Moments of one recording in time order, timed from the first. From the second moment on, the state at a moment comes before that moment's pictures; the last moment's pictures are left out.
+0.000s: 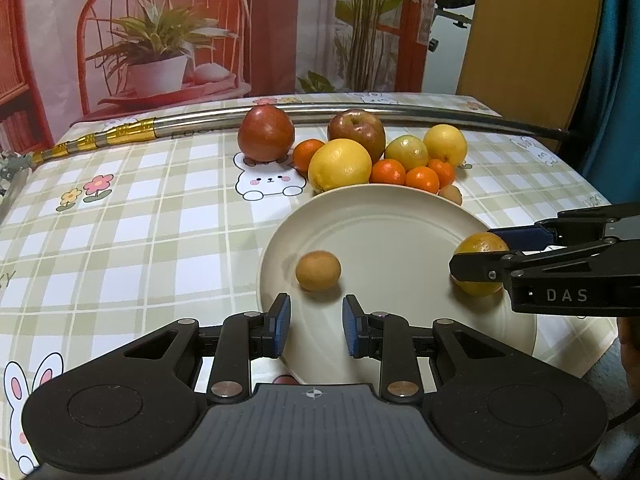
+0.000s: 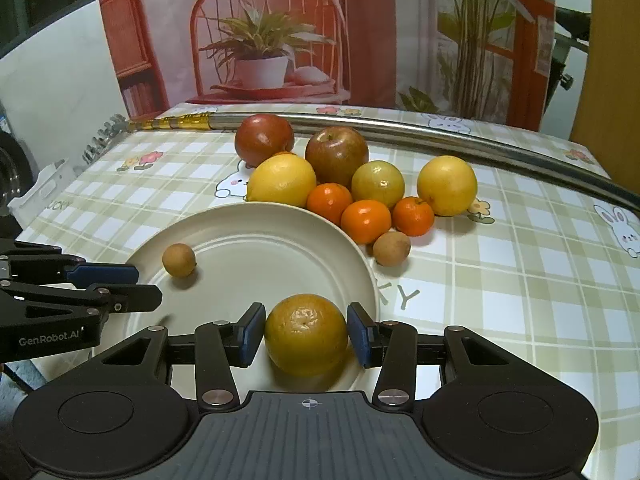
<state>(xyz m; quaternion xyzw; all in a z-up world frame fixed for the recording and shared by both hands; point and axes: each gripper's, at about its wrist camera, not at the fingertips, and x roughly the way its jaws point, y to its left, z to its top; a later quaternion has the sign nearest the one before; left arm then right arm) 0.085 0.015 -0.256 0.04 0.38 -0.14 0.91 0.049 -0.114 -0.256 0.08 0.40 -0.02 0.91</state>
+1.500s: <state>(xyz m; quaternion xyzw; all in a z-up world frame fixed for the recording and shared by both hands) 0.072 0.026 -0.244 0.01 0.34 -0.11 0.93 0.033 -0.102 -0.237 0.01 0.32 -0.05 0.95</state>
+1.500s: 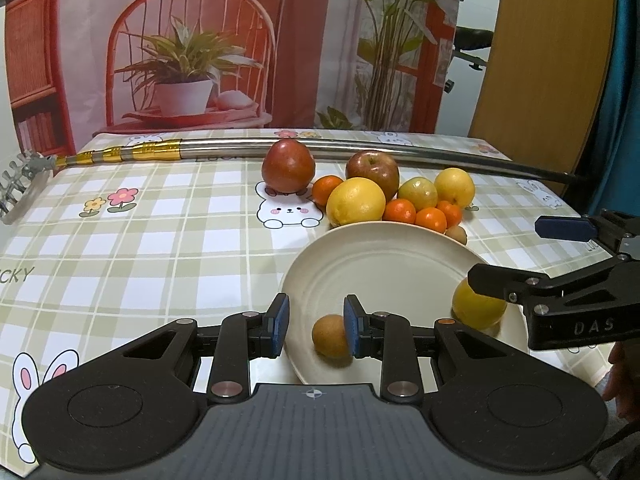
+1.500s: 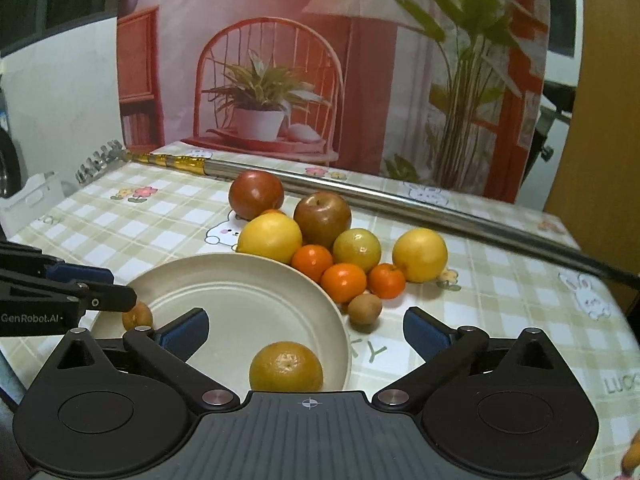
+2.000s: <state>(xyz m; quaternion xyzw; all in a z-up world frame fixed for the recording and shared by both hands) 0.083 0.033 -0.238 -0.02 0.35 -0.12 0.93 0.032 -0.129 -0.235 0.06 0.31 -0.08 0.94</state>
